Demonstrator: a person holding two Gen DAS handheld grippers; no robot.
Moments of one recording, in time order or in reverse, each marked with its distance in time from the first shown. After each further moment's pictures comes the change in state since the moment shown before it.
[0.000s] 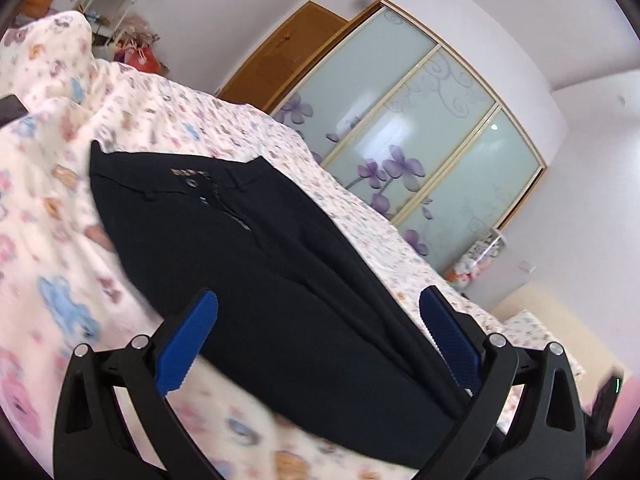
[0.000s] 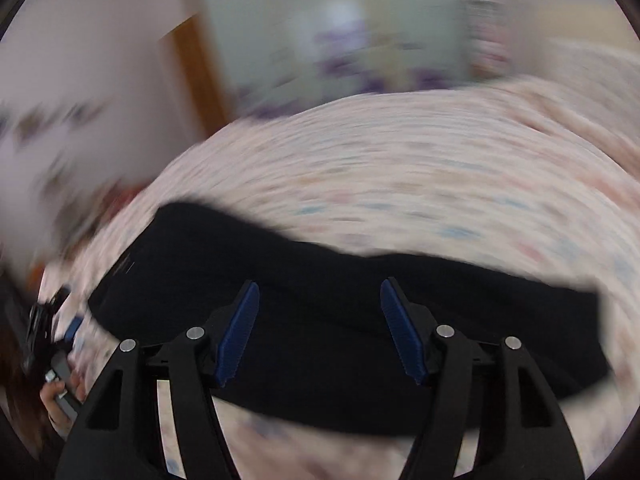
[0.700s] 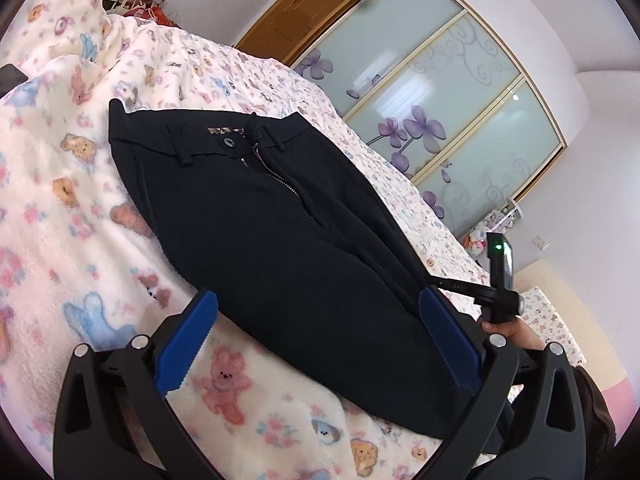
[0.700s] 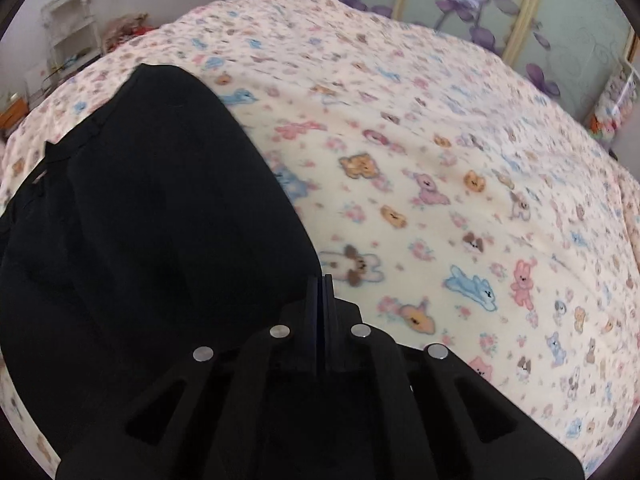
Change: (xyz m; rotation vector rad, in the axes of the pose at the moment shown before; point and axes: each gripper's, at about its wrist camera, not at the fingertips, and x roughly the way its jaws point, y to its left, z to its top) left arm 0.017 0.051 0.017 -0.047 0.182 0.041; right arm 0.288 0.130 0.071 -0.411 0.358 -0.066
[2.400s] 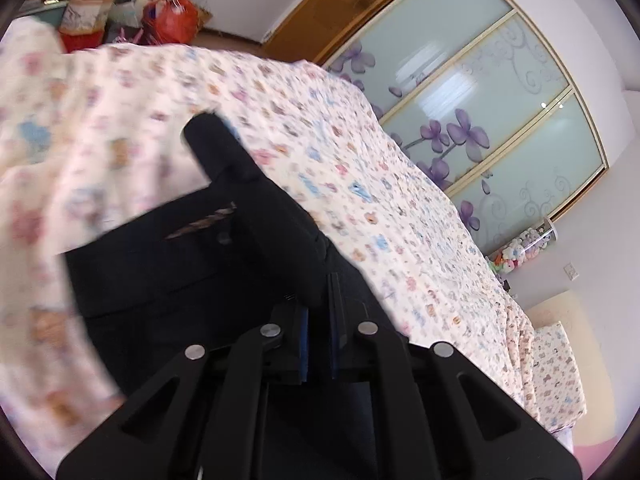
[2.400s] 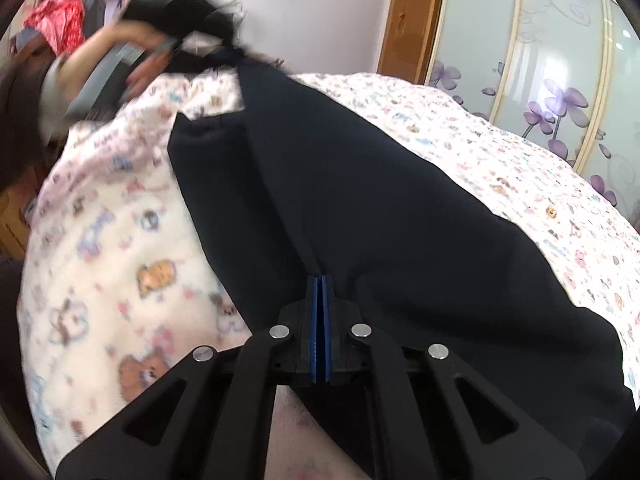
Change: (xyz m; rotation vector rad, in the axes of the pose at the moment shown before) left arm 0.048 0.003 0.143 -0.074 0.055 0.140; right arm -0.108 0.130 -0.178 -0.263 -0.344 0.241
